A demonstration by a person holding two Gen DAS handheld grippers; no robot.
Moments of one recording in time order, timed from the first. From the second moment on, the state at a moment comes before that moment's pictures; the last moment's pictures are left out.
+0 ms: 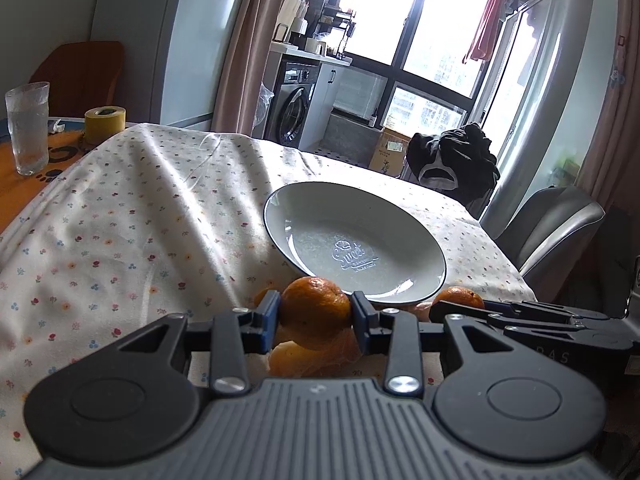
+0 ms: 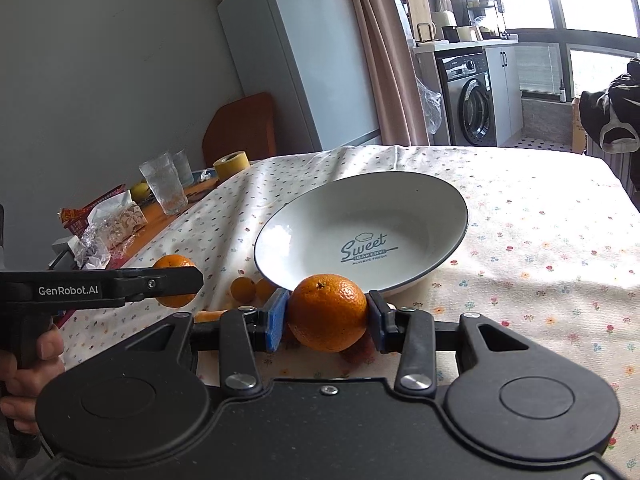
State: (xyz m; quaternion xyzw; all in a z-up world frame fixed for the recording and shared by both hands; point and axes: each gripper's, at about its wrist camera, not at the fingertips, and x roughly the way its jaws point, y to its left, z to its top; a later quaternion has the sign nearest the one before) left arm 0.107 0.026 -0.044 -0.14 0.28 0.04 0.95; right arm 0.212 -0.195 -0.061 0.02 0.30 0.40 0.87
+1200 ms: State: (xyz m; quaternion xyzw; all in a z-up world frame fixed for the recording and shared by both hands) left arm 0.179 0.021 -0.053 -0.15 0.31 0.03 0.94; right arm 0.264 -0.202 -0.070 0.06 0.30 0.39 0.87
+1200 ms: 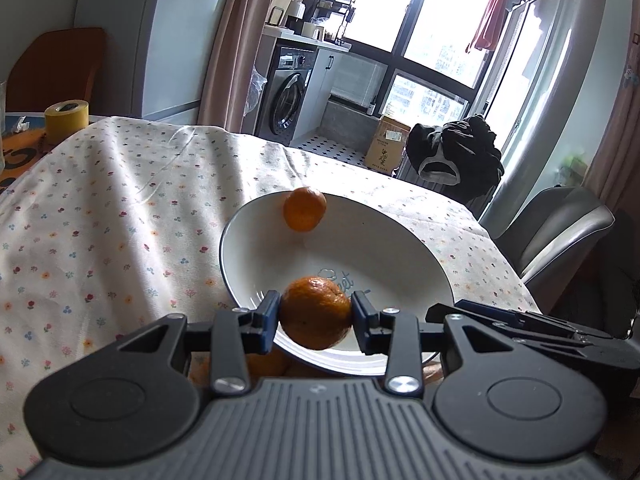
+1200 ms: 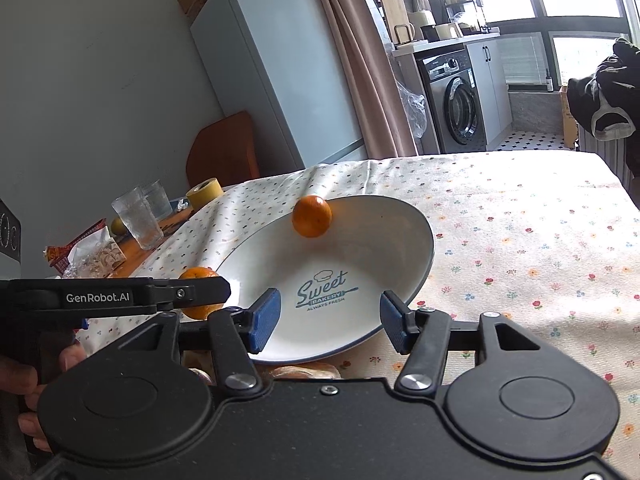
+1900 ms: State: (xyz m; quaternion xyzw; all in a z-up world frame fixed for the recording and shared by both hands) left arm 0.139 0.037 -0.050 -0.16 0.29 0.07 0.94; right arm 0.236 -0.205 -0.072 0.04 0.31 0.39 0.87
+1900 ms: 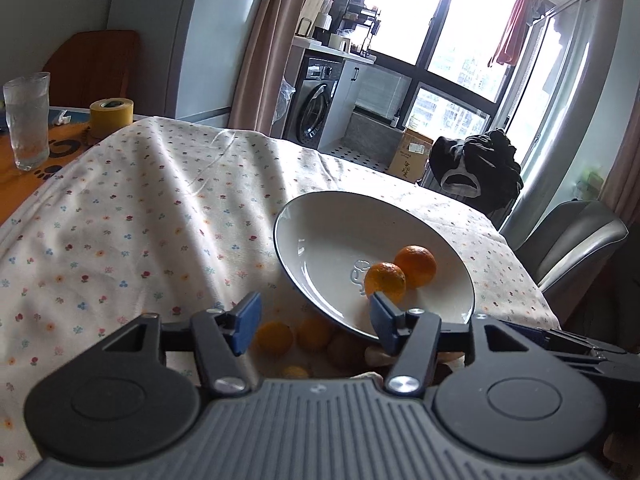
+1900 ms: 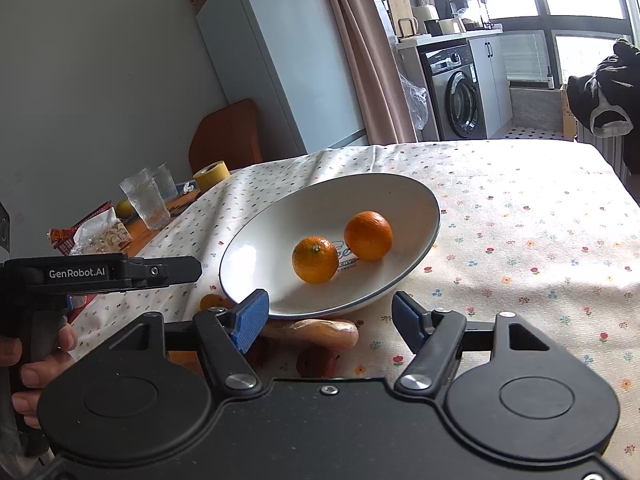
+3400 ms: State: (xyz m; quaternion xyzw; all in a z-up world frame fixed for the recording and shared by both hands) left arm 0.087 0.017 -0.064 -0.13 0.31 0.05 0.94; right arm 0.201 -0.240 -0.073 0.04 0.31 0.36 0.88
